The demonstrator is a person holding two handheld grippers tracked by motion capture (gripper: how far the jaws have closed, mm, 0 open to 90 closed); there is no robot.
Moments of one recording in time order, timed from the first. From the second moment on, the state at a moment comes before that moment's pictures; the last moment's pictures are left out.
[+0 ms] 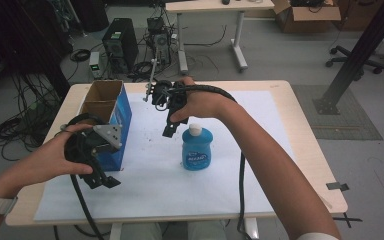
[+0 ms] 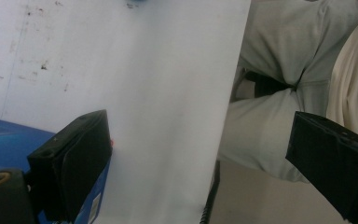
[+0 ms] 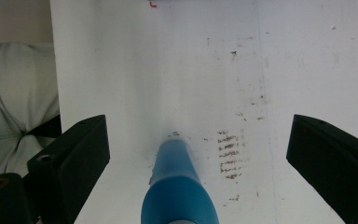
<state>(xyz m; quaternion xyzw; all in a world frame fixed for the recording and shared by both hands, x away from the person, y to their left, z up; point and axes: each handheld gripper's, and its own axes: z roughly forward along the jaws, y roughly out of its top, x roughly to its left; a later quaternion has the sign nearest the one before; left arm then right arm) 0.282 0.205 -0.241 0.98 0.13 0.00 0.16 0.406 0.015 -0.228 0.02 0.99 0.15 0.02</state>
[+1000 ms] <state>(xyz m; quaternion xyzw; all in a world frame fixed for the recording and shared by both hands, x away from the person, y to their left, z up) 0.283 0.188 -0.237 0.98 0.13 0.01 0.15 0.400 -0.034 -0.206 0.04 0.98 0.18 0.02</state>
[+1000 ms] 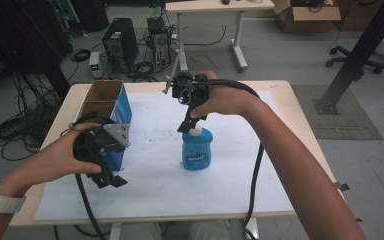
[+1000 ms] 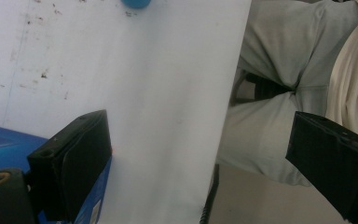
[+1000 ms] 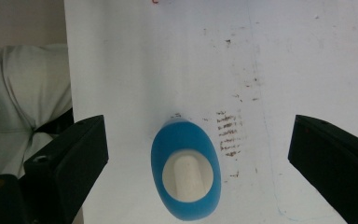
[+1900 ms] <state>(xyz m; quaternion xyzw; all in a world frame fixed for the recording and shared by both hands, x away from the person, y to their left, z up) 0.281 0.187 -0.242 0.98 0.13 0.01 0.15 0.397 -0.081 -0.218 0.05 0.98 0.20 0.01</state>
